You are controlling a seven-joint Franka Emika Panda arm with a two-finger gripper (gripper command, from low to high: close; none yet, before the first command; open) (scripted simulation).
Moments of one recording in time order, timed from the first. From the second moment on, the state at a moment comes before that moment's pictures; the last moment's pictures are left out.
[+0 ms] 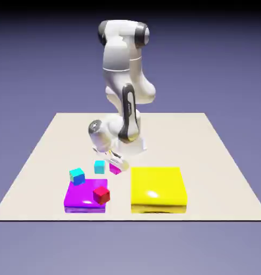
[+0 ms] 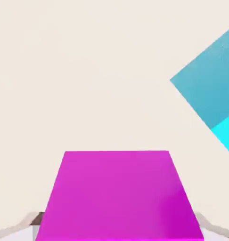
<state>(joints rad) -0.07 0.07 -0.29 -2.94 0.40 2.59 0.84</state>
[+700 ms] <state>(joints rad) -0.20 0.01 -0.42 -2.87 0.04 2.45 0.80</state>
